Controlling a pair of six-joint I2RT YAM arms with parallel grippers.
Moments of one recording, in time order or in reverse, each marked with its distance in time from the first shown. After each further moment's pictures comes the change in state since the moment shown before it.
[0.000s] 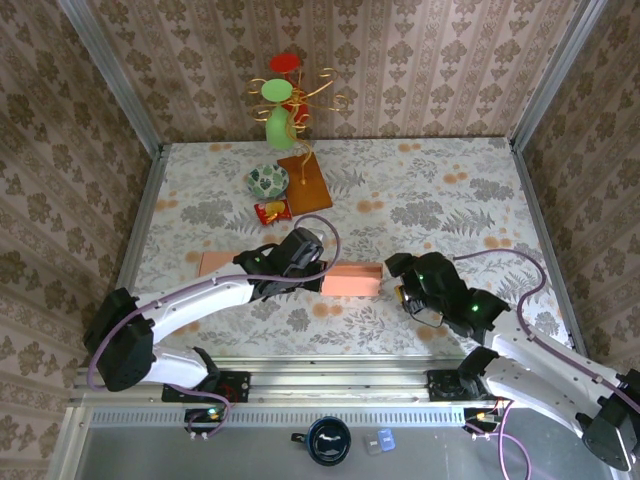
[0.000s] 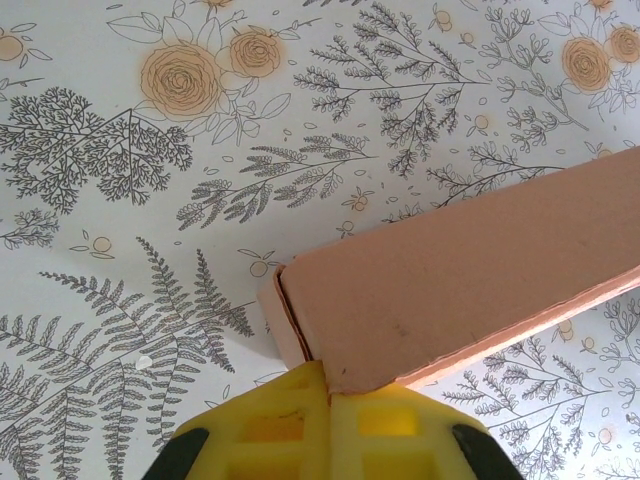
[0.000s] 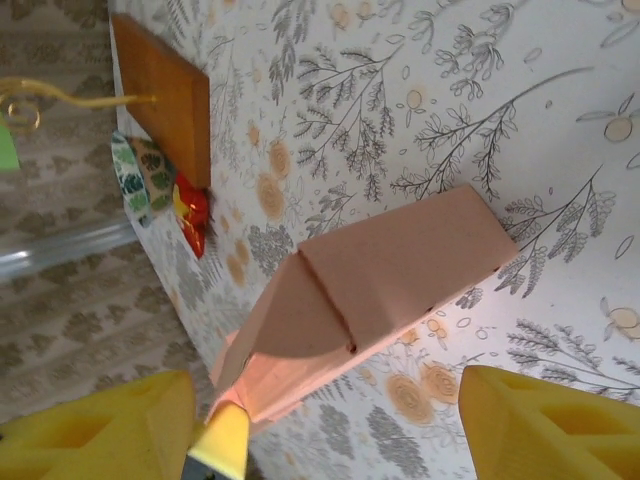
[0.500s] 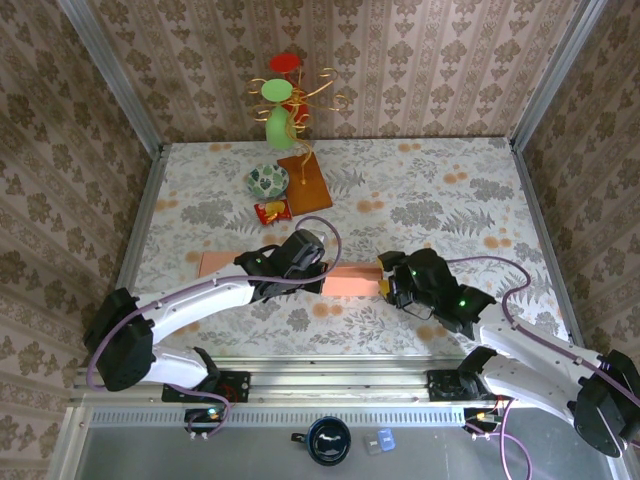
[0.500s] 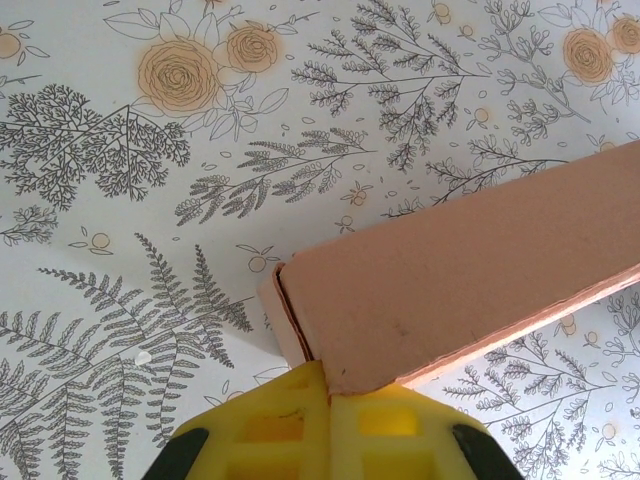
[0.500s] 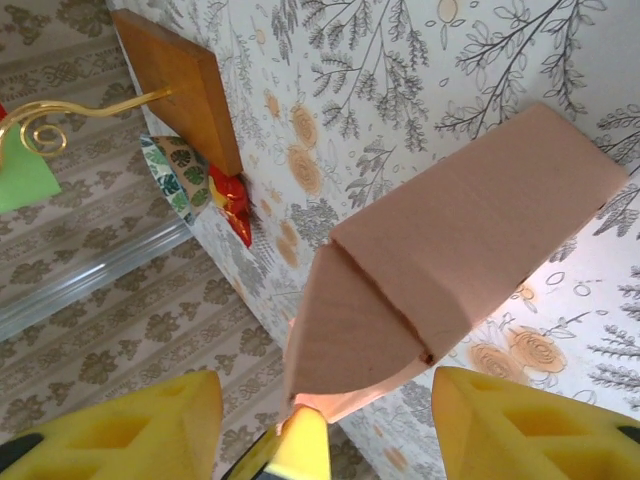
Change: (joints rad) left arm -0.016 0.000 0.001 -0.009 -0.012 0.000; right arm -0.006 0.106 -0.033 0.202 -0.078 0.189
